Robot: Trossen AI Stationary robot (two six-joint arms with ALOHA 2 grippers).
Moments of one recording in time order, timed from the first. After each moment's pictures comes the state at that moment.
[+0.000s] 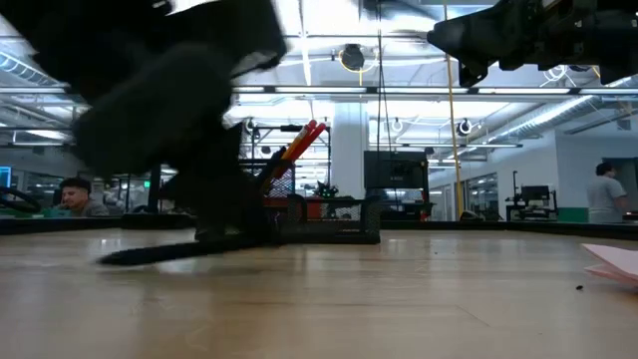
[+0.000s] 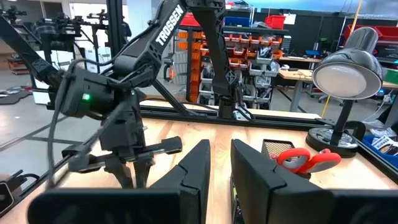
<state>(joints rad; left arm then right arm) -0.59 2.05 1.22 -0.25 -0.63 -0.67 0.17 1.00 0.27 0.75 0.07 -0.04</state>
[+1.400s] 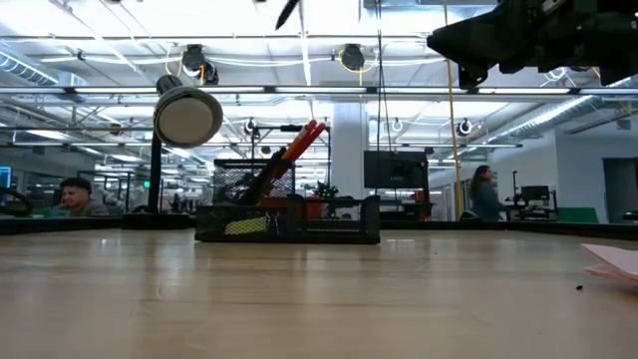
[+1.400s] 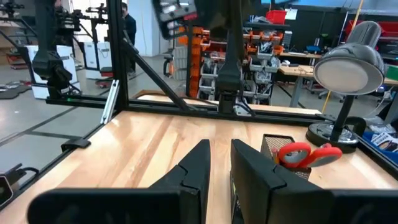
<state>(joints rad) -0.16 1.37 0.84 0.63 -0.15 0.36 0.17 1.00 0.27 0.73 0.07 -0.04</state>
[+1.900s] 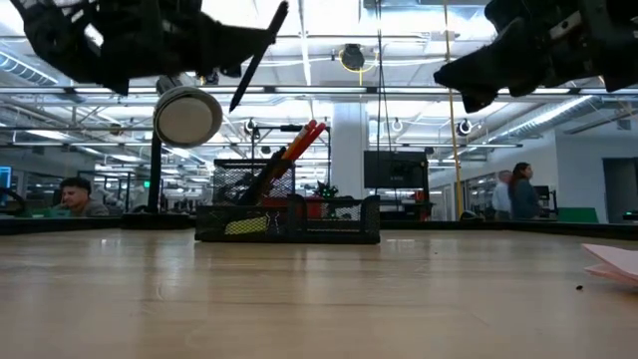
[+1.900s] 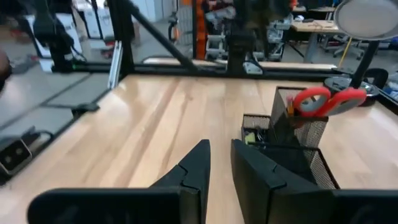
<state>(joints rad) 0.13 1.28 0.41 0.95 0.38 0.28 0.17 1.00 0.27 0.57 0.05 0.03</state>
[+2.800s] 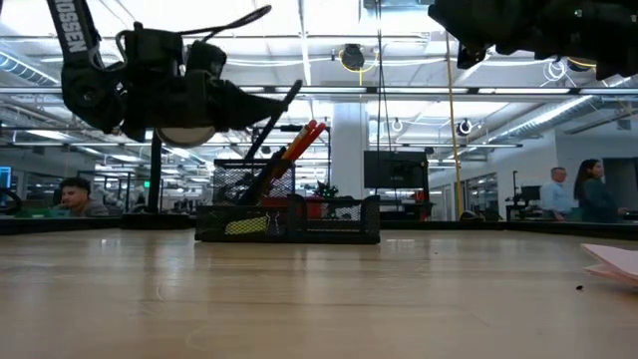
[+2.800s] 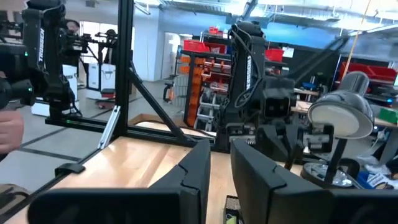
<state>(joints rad) 0.32 1.59 0.37 1.28 0.40 0.20 0.17 1.00 0.27 0.86 0.05 -0.12</state>
